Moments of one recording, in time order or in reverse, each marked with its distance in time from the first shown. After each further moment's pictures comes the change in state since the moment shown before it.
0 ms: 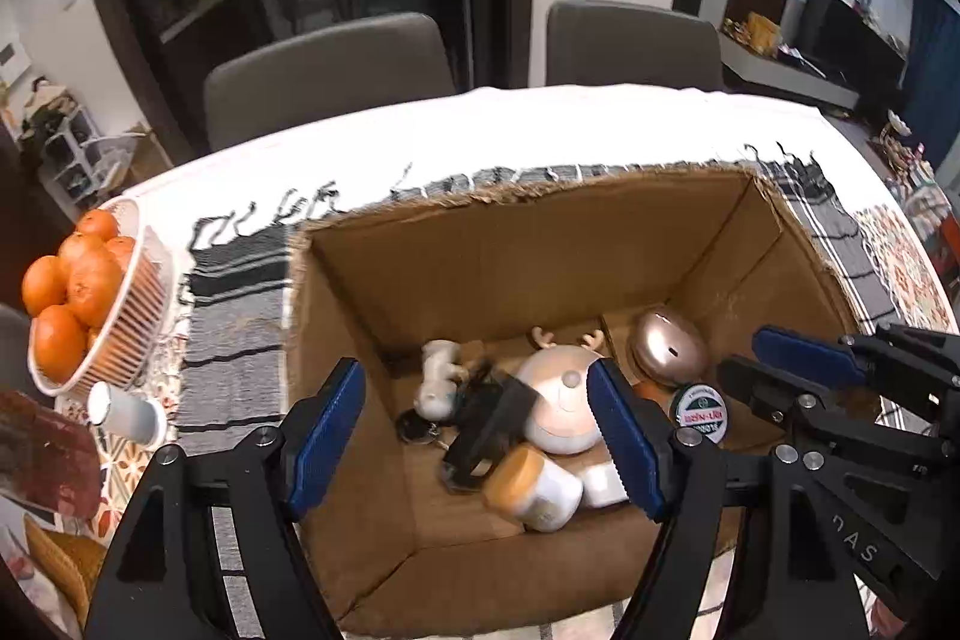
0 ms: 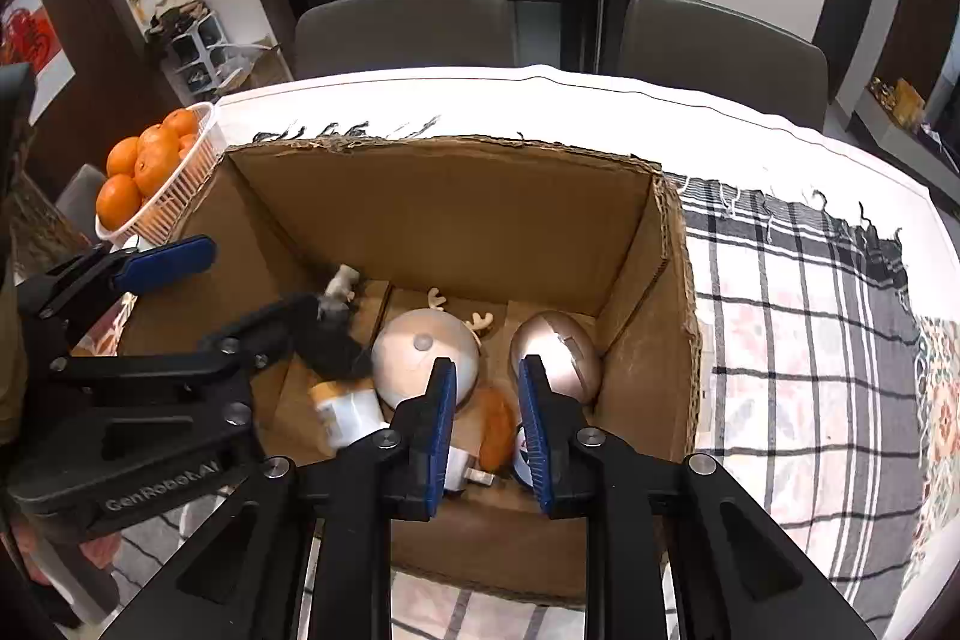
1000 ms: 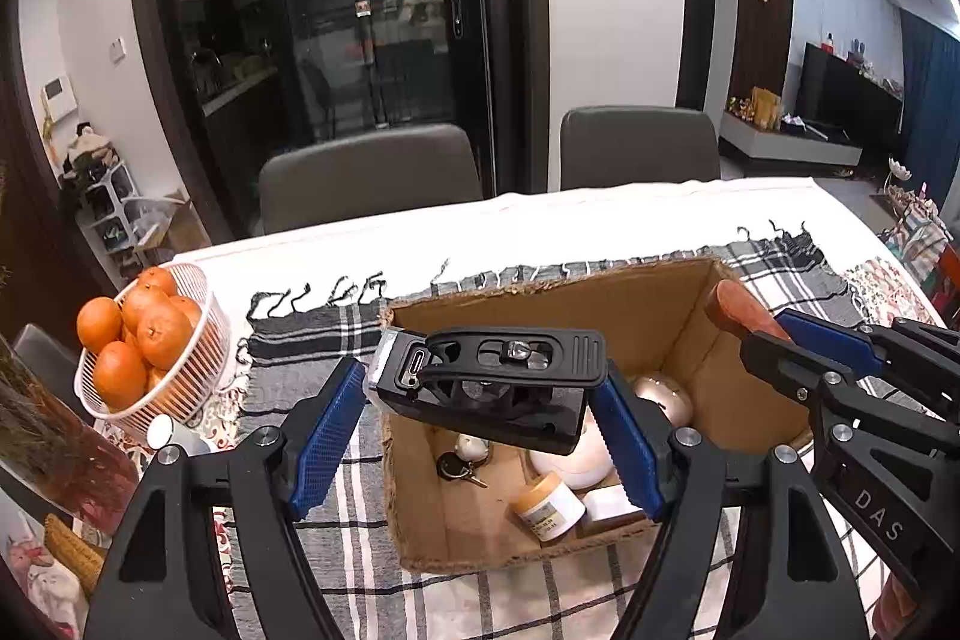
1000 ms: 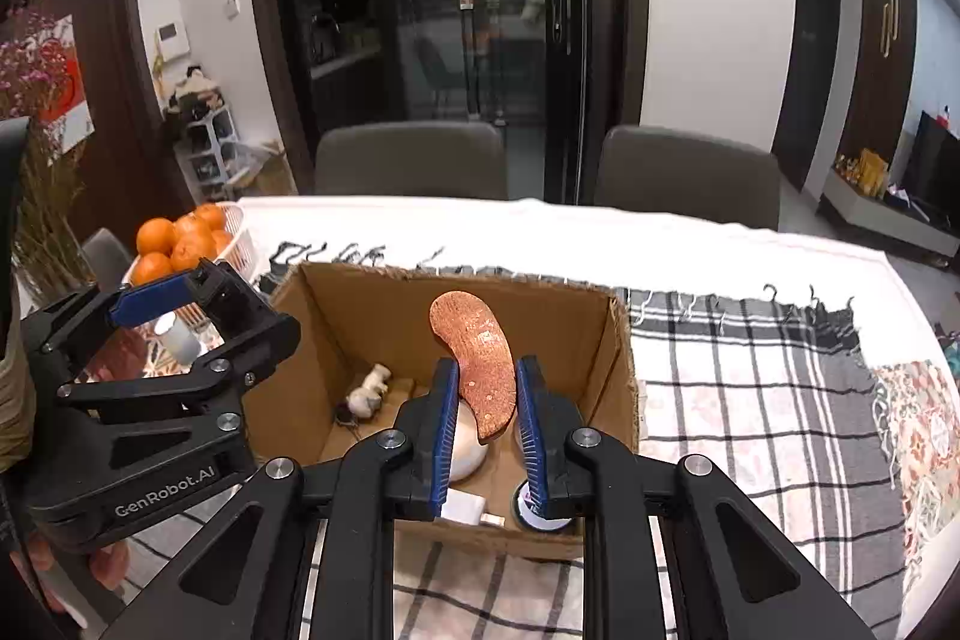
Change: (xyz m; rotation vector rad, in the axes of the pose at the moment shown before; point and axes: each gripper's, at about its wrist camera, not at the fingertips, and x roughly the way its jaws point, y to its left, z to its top) left arm -0.060 0.006 -0.010 -0.008 -0.228 0.043; right arm -0.075 0.025 -0.012 -0.018 -0.306 -0.047
